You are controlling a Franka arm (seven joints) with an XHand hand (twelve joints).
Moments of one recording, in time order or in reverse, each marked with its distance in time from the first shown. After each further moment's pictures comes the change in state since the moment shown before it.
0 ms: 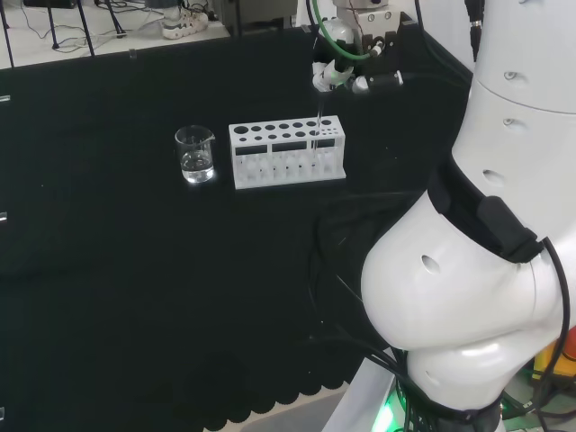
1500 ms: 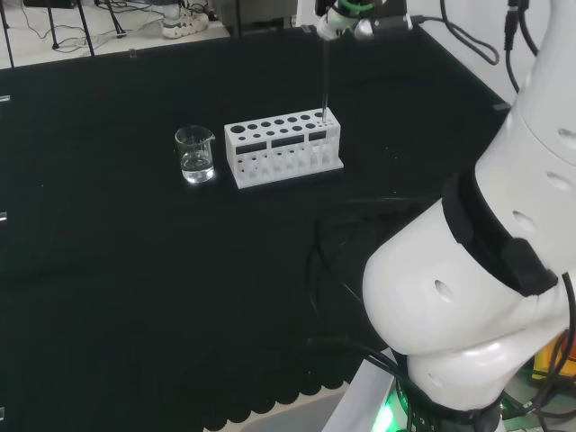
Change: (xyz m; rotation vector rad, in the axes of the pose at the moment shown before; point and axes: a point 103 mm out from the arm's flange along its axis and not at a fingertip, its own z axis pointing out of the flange) arm 0.027 -0.059 -0.115 -0.086 -0.031 0.016
